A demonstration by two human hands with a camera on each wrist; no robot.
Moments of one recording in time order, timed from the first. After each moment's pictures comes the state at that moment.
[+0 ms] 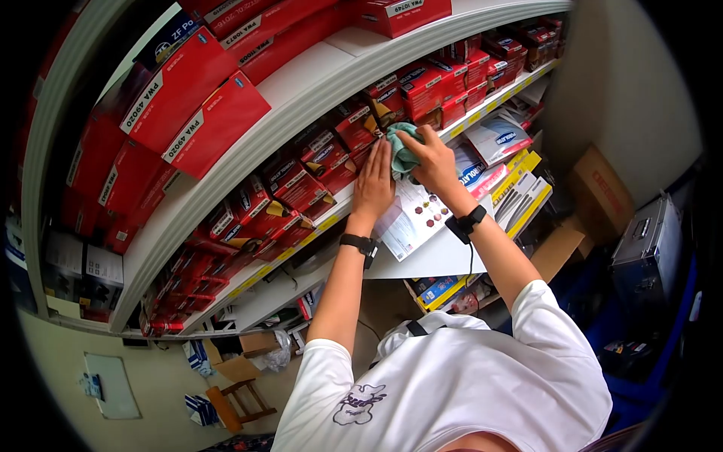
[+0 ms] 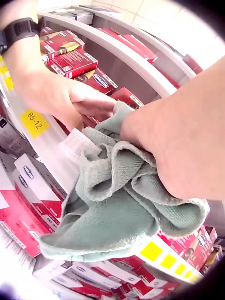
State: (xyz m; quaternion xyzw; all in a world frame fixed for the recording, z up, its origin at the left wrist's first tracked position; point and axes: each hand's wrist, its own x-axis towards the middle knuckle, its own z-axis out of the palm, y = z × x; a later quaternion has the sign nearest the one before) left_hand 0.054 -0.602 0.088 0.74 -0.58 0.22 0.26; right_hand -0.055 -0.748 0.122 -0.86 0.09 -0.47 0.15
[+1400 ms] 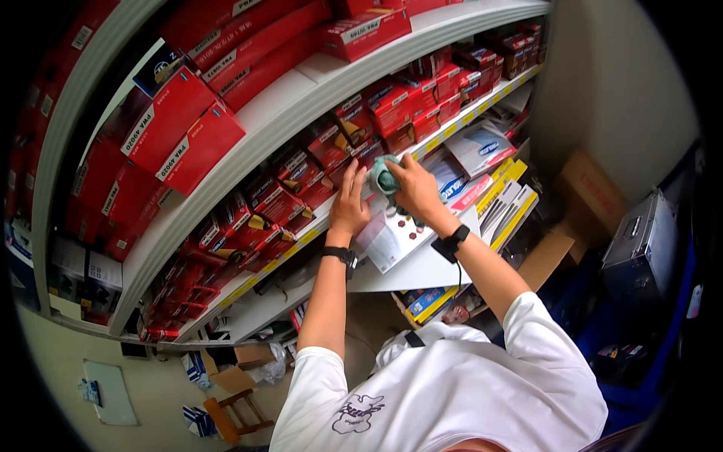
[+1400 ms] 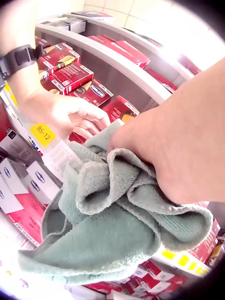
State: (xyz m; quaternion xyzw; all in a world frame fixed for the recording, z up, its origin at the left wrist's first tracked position) left_hand 0.052 -0.596 0.084 0.71 -0.58 0.17 0.36; right_hand -0.084 -0.748 0.112 -0.91 0.15 -0.34 0.20
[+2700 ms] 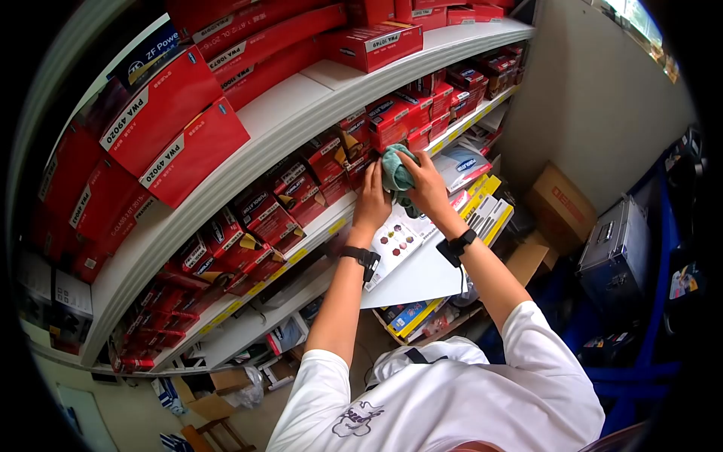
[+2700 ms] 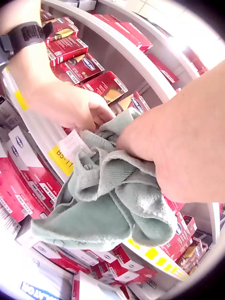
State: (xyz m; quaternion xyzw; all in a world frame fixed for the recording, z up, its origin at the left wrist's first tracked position) left_hand 0.036 -0.671 0.075 0.68 -0.54 0.08 0.49; right_hand -0.086 -0.781 0.131 -0.90 0.15 -0.38 0.17
